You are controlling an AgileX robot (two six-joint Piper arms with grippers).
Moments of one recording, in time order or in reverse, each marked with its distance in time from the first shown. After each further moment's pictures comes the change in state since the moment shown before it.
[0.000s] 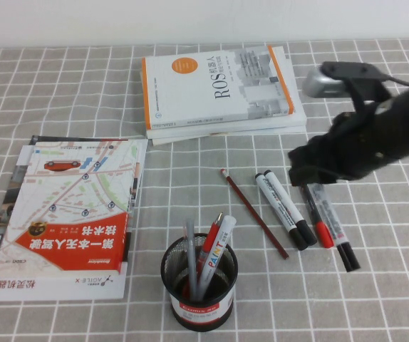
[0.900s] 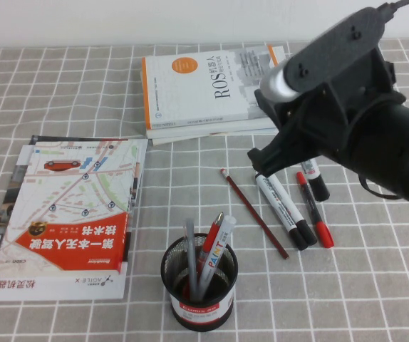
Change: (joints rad) right arm 0.435 -0.283 0.205 1.254 -1.046 -1.659; left arm 0.000 0.000 0.000 0.000 0.000 0.000
